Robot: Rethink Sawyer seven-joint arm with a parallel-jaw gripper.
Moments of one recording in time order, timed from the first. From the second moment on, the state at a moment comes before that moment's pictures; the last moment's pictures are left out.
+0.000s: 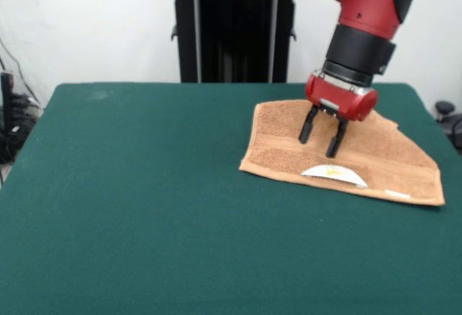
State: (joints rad) arm 0.40 -0.37 -0.39 1.80 0.27 -0.03 2.60
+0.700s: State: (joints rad) arm 0.55 -0.19 -0.51 1.79 0.55 -0.03 2.60
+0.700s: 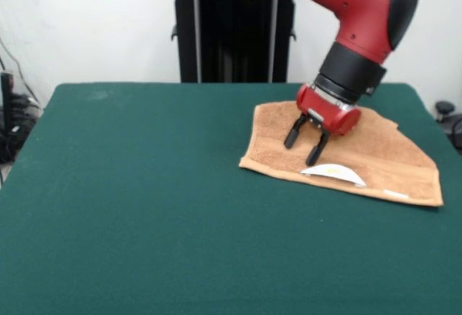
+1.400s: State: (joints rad) arm 0.60 -0.14 -0.55 1.77 0.66 -0.03 2.60
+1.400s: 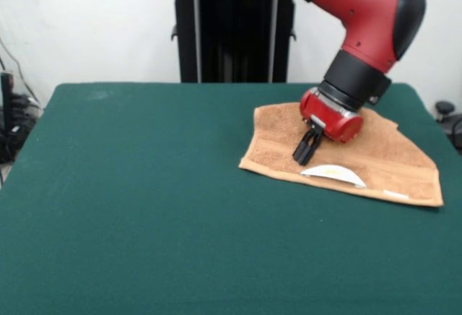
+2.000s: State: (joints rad) arm 0.62 -0.16 -0.56 1.77 0.68 -0.03 2.60
